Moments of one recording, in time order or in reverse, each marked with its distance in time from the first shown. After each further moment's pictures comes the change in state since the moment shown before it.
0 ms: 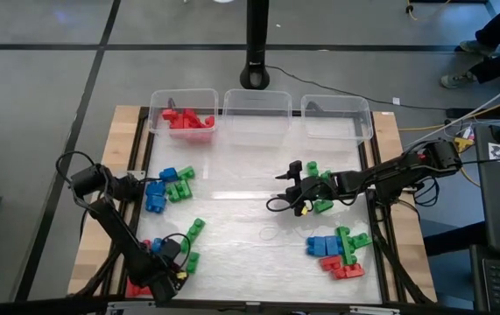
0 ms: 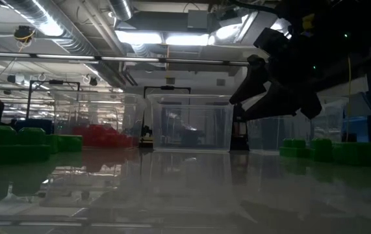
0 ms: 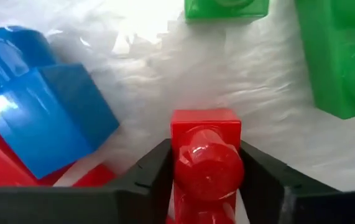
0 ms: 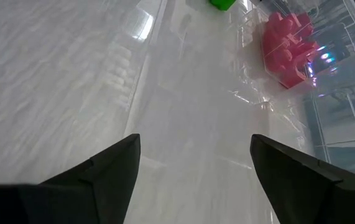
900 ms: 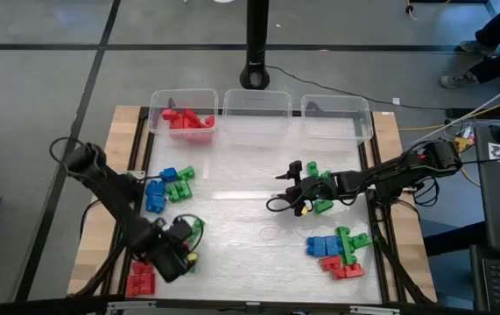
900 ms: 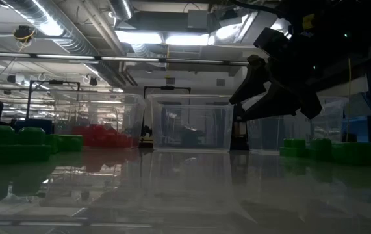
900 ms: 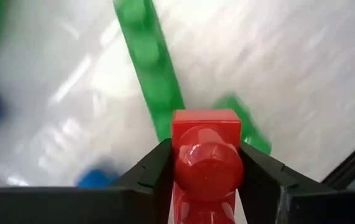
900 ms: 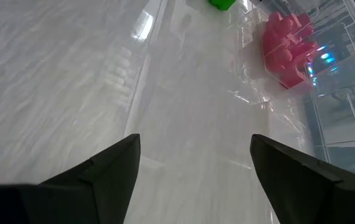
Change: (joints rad) left arm 0.174 -0.228 0.089 -0.207 -0.192 0.440; right arm 0.000 0.000 0.000 0.000 0.000 0.000
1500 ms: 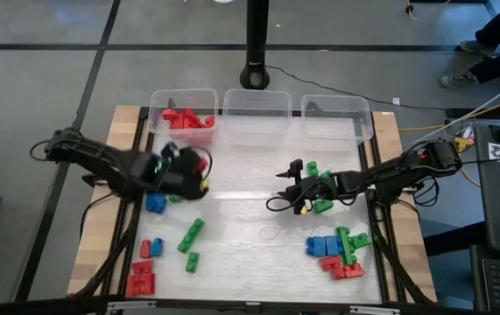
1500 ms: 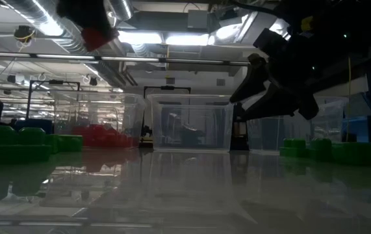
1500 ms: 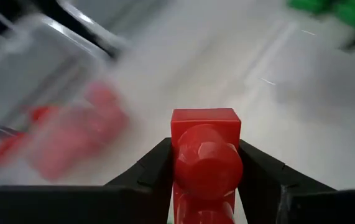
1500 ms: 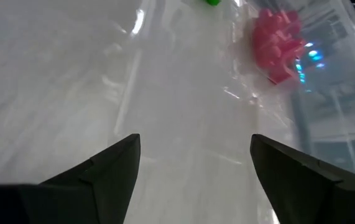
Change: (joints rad) left arm 0.526 -0.328 0.000 -0.053 -0.523 0.781; right arm 0.000 0.000 0.000 0.001 0.054 -0.022
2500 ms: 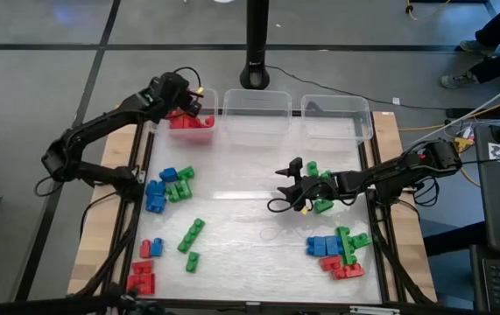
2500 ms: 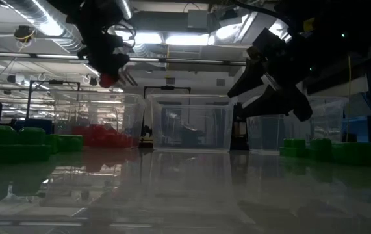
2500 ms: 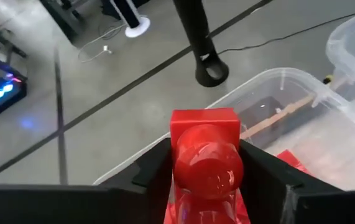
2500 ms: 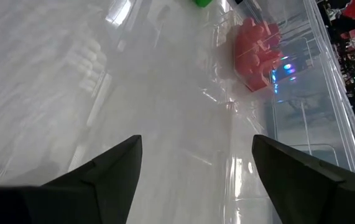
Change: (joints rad) left arm 1.052 -0.016 -0.158 0.598 0.257 0.802; right arm 0.000 0.000 0.000 0.033 0.060 -0.151
